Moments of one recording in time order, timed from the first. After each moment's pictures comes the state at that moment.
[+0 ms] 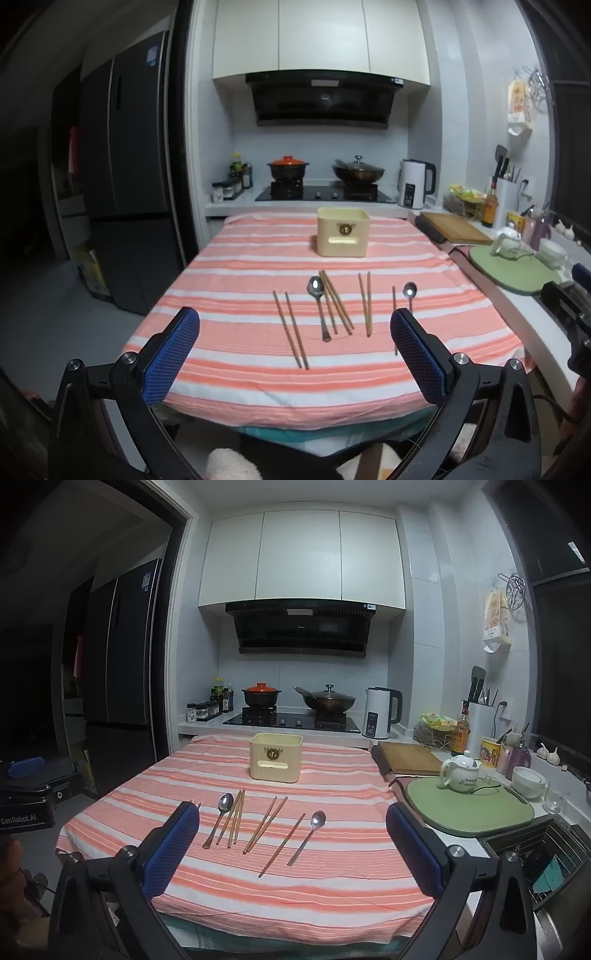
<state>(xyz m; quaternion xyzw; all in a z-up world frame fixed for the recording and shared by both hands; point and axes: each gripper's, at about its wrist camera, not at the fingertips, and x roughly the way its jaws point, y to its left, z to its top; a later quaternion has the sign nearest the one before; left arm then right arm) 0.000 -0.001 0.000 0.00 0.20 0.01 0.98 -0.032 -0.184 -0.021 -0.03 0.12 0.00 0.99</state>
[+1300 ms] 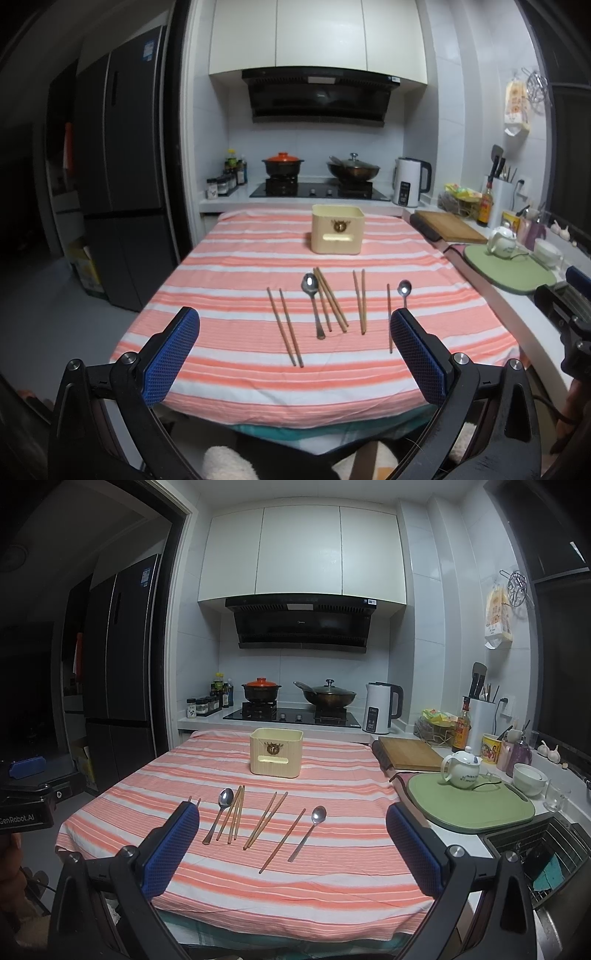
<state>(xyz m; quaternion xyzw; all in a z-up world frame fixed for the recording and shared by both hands) 0.002 -0.004 0.003 0.00 0.21 -0.01 0.98 -0.028 -0.187 -0.024 -0.03 0.13 0.01 0.99</state>
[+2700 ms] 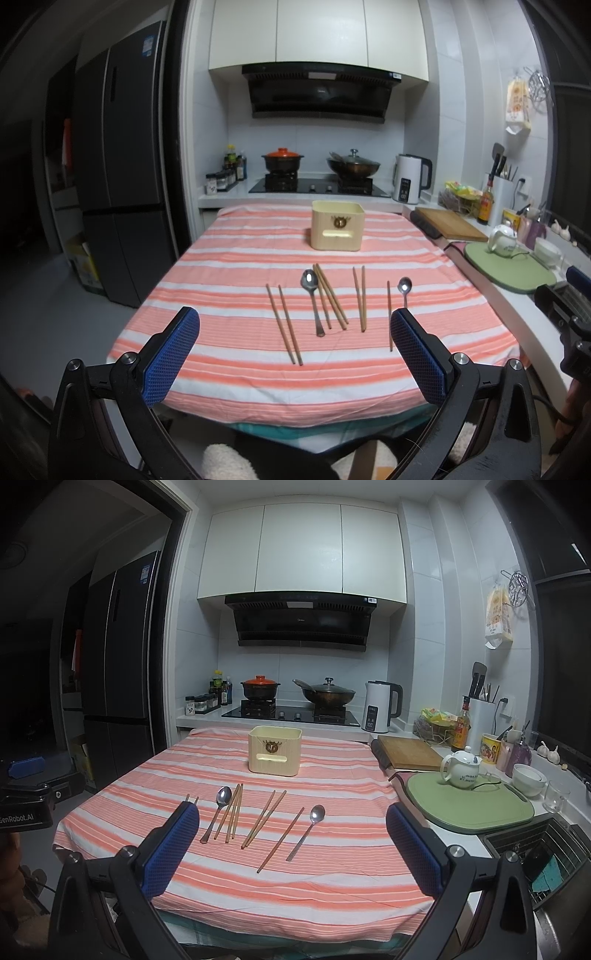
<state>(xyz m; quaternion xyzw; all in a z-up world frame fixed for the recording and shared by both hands) 0.005 -0.002 -0.005 -0.01 0.22 -0.01 0.98 -0.027 -0.188 -0.023 -0.03 0.13 0.01 0.99</state>
